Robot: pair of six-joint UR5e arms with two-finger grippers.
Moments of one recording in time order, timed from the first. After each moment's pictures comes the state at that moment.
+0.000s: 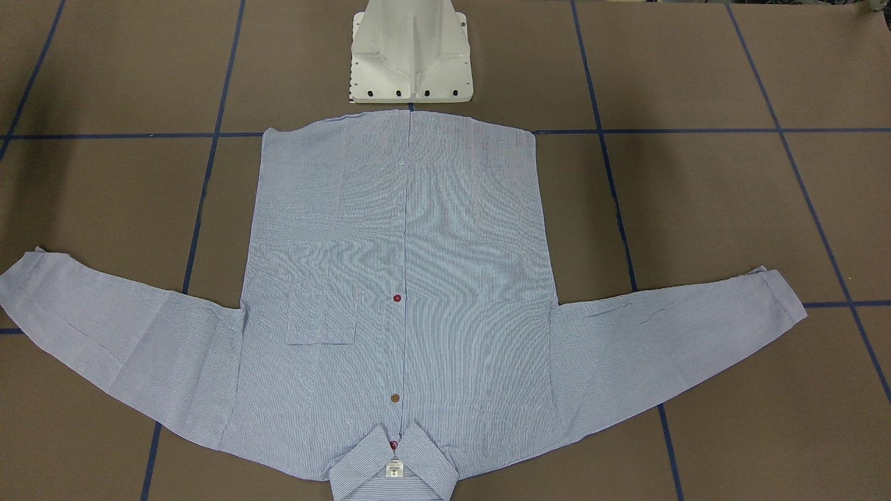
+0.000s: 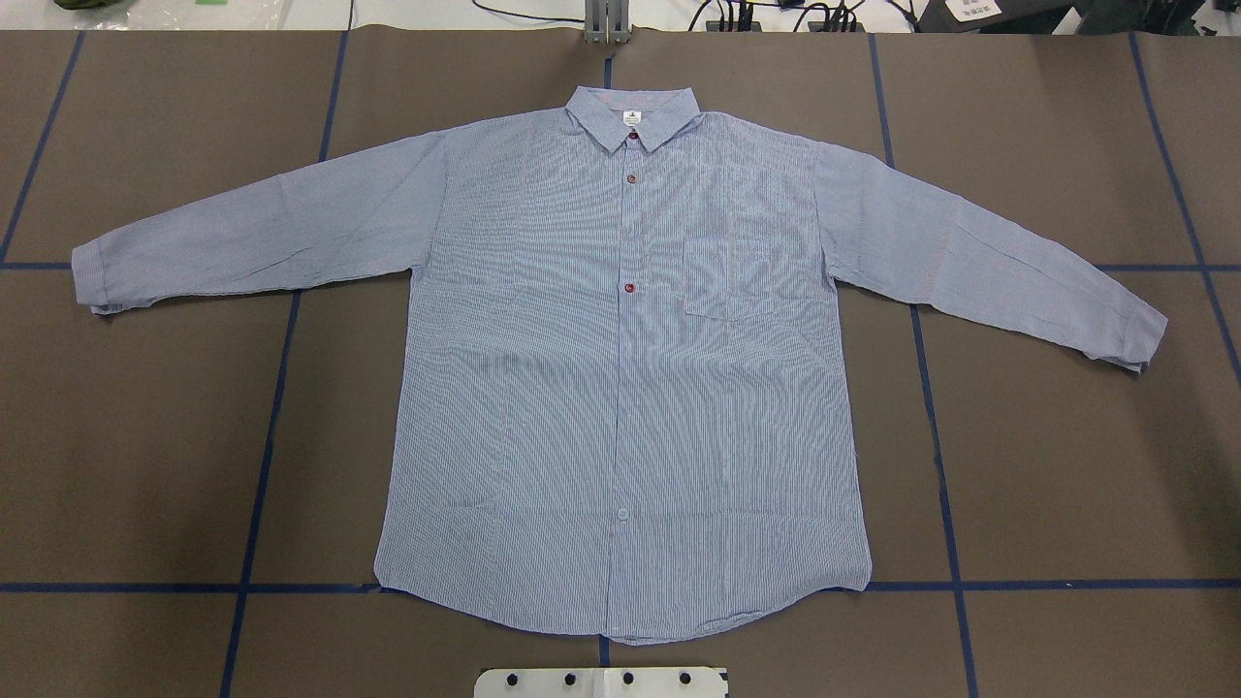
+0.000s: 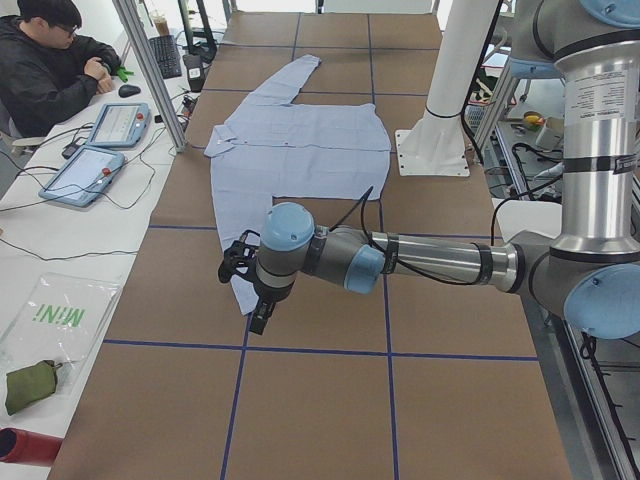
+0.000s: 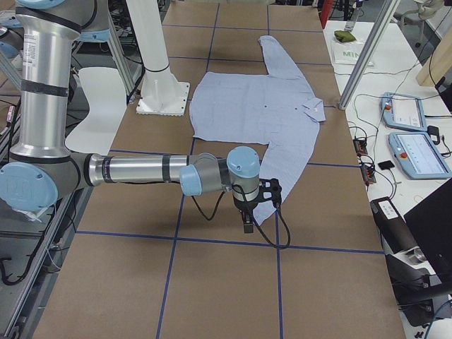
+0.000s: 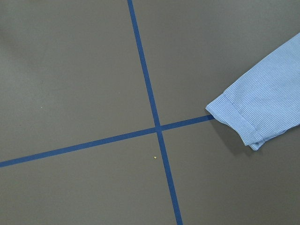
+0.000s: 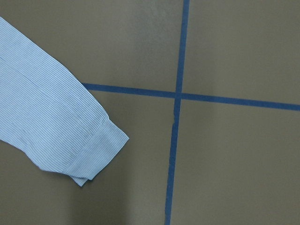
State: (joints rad) left arm -1.58 -1.50 -1.76 -1.84 -2.31 0.01; right arm 1.49 -1.72 1.77 -1.34 2.30 0.13
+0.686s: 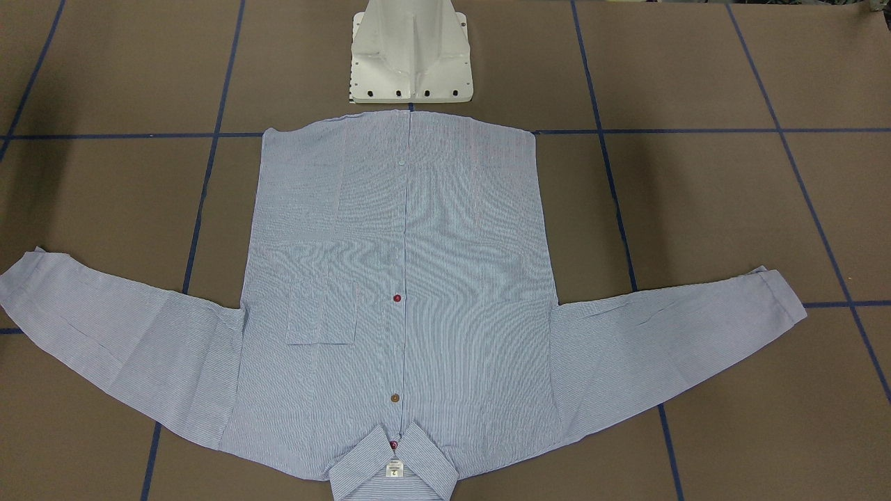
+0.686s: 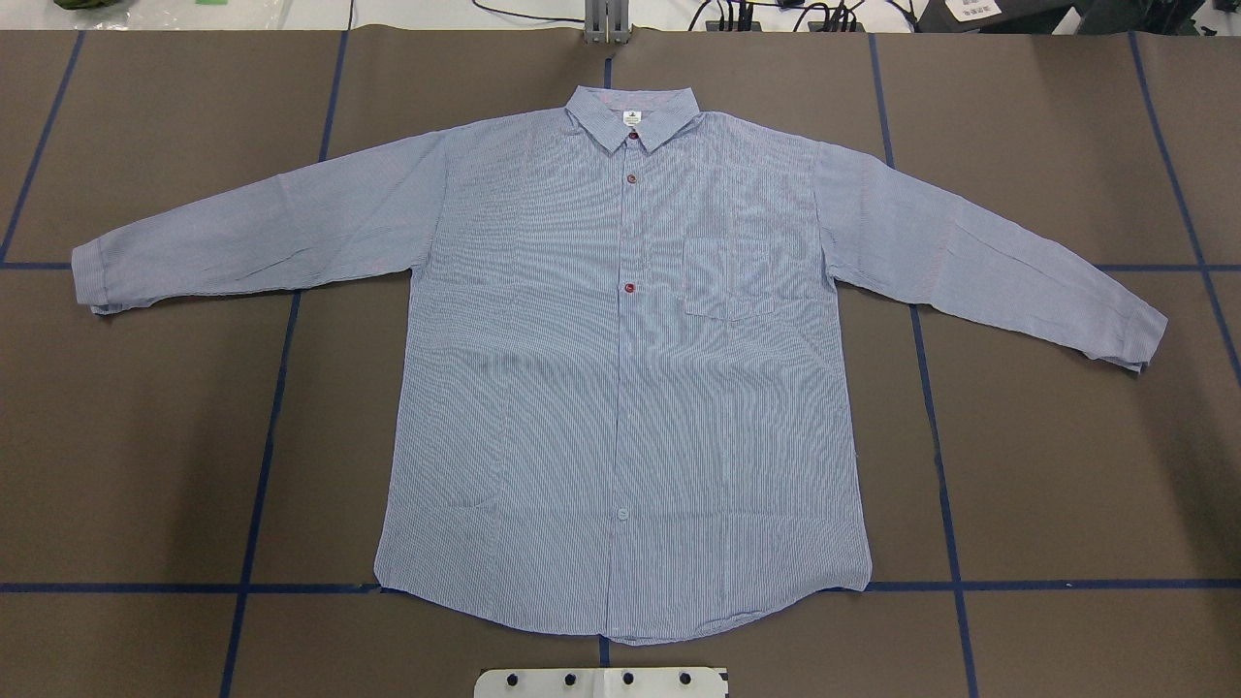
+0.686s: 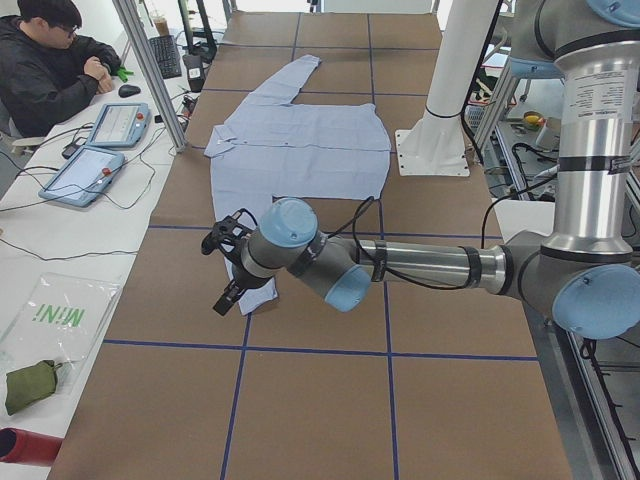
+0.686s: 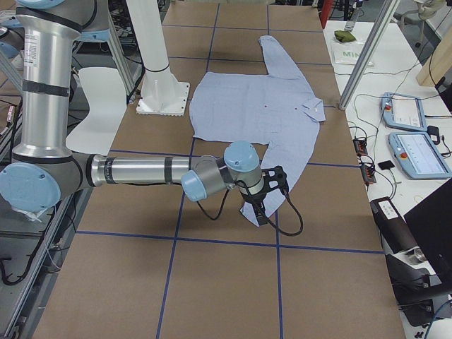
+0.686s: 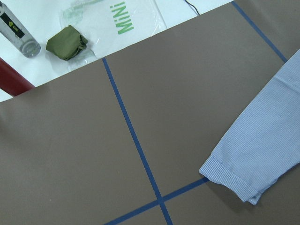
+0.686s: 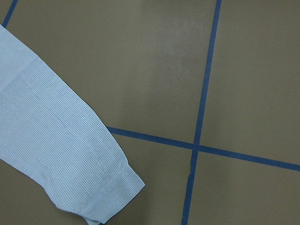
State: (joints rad) left arm -1.61 -1.60 -1.58 -2.22 -2.34 0.00; right arm 1.49 -1.69 1.72 -1.14 2.31 0.19
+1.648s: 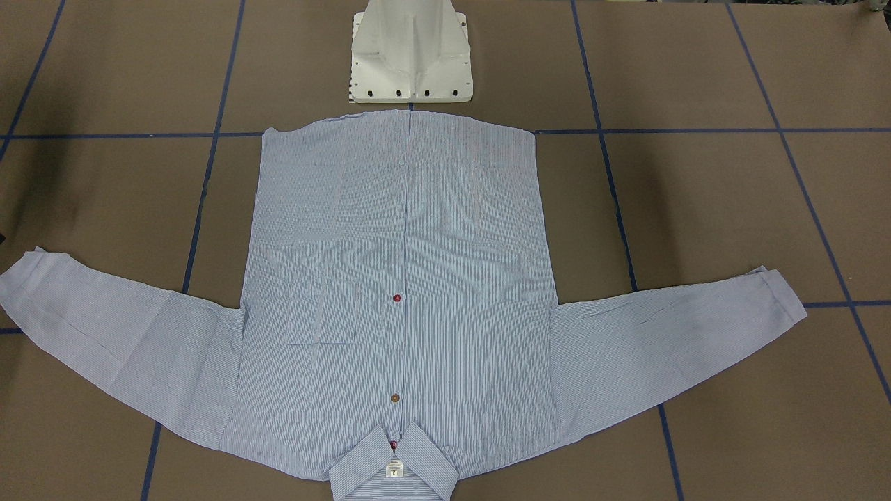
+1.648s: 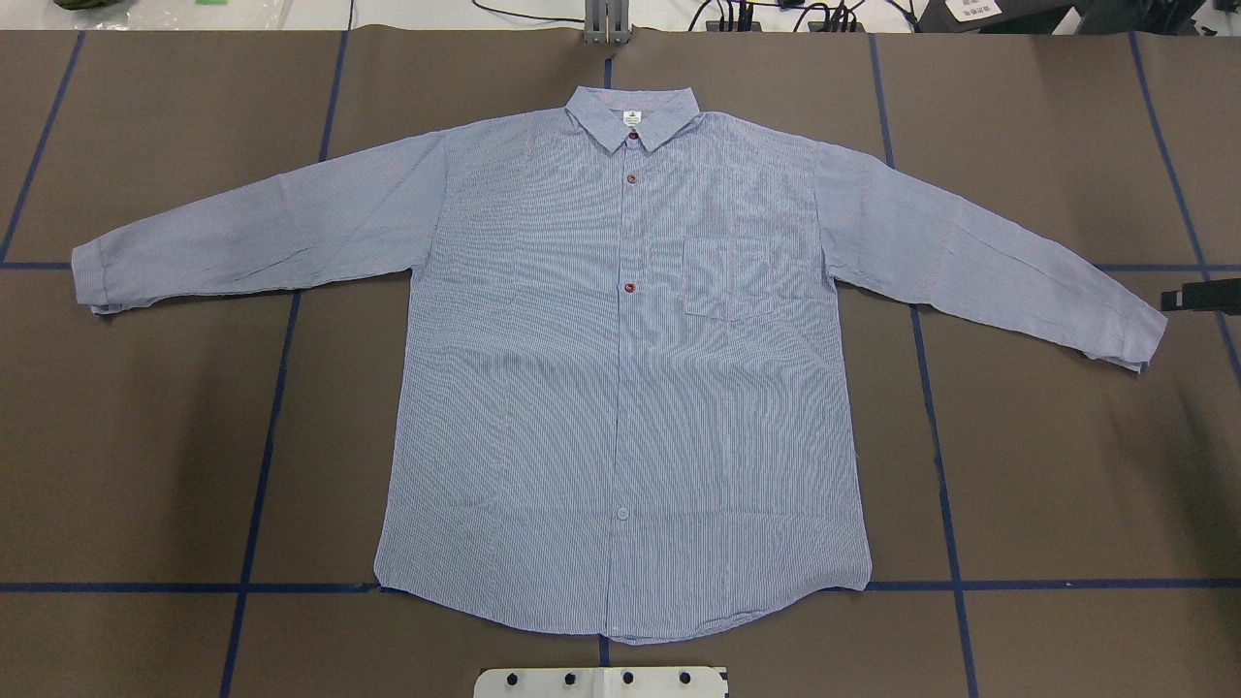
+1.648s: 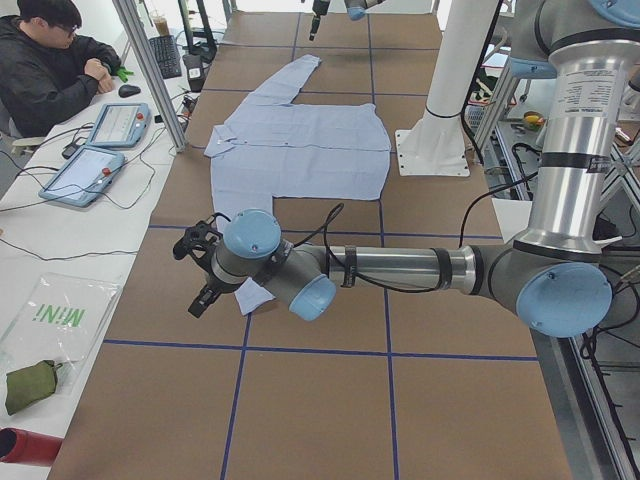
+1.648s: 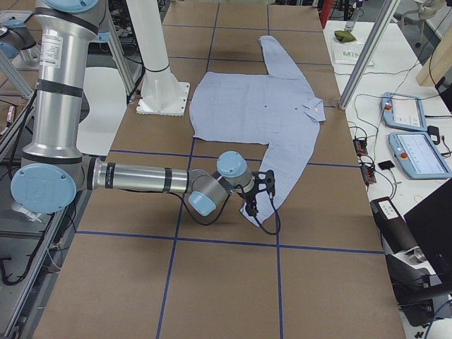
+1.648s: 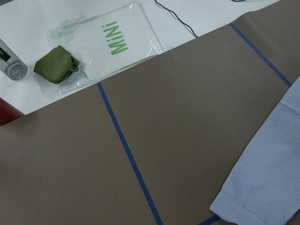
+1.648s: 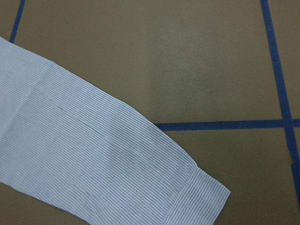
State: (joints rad) left arm -1.61 -1.66 -1.49 -2.24 -2.37 0.00; right arm 1.16 -1.74 1.55 -0.54 2.15 0.87
